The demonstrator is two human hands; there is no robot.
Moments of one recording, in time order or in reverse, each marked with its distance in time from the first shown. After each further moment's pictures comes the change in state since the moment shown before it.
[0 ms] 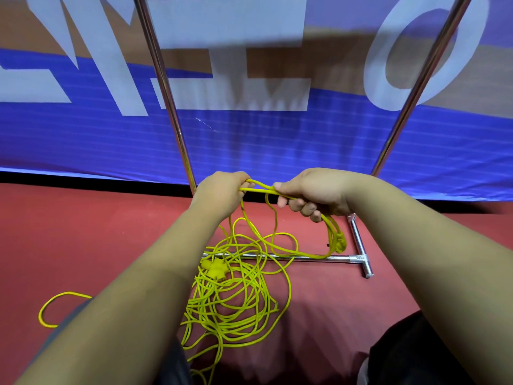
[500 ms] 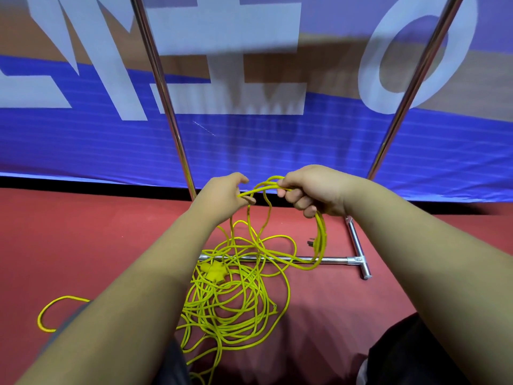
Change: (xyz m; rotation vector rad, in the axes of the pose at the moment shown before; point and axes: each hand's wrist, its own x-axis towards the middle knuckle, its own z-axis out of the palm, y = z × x) left_hand 0.000 -0.001 0.007 -0.273 -0.066 -0.052; right_hand 0.002 0.002 -0.002 0.174 0.043 -0.079
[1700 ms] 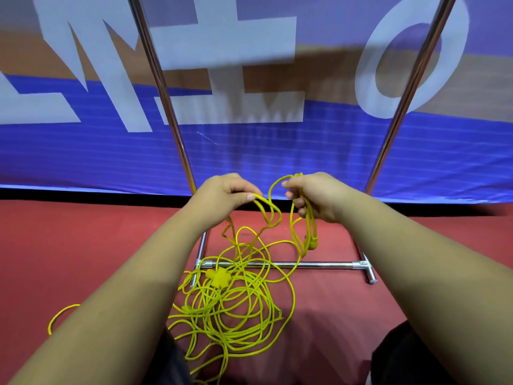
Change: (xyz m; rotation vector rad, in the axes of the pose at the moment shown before) left_hand -0.025 0.020 -0.043 -0.369 -0.038 0.163; right_hand 0.023 0.019 -0.003 0.270 0.293 -0.046
